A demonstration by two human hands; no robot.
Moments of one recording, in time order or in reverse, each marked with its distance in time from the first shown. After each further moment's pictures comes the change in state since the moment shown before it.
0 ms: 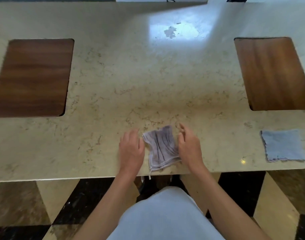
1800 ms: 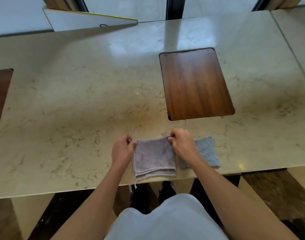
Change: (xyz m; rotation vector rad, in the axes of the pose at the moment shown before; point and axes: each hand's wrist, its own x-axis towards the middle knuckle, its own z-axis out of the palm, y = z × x) left_hand -0.005 0.228 0.176 -0.044 -0.093 -0.202; right_hand 0.103 0.187 -0.240 -0.272 -0.105 -0.077
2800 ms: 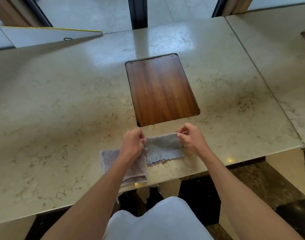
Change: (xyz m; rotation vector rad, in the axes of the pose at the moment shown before) left_hand -0.013 0.116 0.078 0.187 -0.182 0.417; right_hand -0.009 0.109 -0.105 0.314 0.097 0.094
